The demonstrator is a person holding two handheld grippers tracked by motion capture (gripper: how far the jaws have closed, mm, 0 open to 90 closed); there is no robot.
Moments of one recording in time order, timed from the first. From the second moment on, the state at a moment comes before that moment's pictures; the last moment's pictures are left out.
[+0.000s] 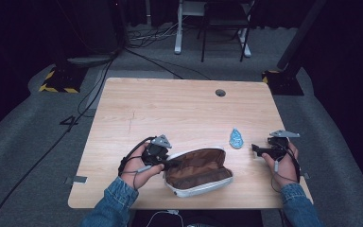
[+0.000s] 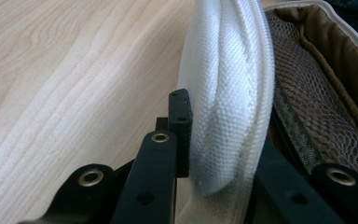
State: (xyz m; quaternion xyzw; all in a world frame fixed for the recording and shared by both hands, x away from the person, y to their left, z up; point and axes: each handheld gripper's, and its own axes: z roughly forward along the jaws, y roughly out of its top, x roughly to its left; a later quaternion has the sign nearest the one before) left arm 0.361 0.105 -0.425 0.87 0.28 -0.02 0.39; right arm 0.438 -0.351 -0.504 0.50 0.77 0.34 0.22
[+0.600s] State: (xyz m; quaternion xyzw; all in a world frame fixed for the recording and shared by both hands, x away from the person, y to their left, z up) left arm 0.363 0.096 -0.451 0.90 0.29 -0.02 0.32; right arm 0.438 -0.352 -0.504 0.50 0.77 0.34 0.22
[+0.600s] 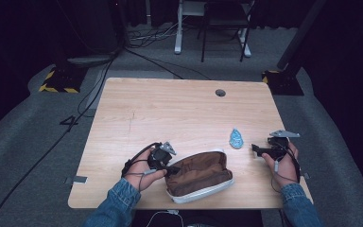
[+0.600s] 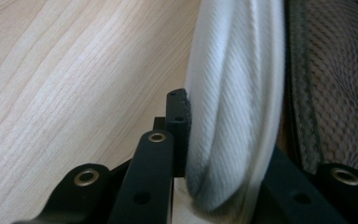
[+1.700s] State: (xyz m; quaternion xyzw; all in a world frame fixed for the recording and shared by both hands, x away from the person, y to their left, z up) left arm 0.363 0.113 -0.424 0.86 0.30 0.05 0.41; right arm 0.439 -0.351 -0.504 0.50 0.77 0.34 0.22
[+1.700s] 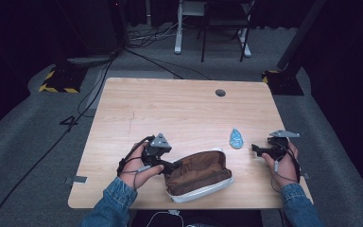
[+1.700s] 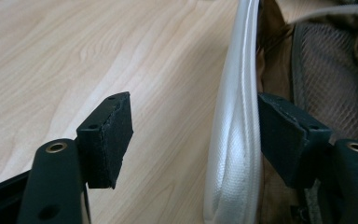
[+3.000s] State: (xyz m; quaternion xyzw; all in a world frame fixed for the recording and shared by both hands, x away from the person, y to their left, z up) left arm 0.373 0.201 -0.432 0.81 0.42 0.19 0.35; right arm 0.441 -0.349 -0.498 0.52 0.76 0.32 0.21
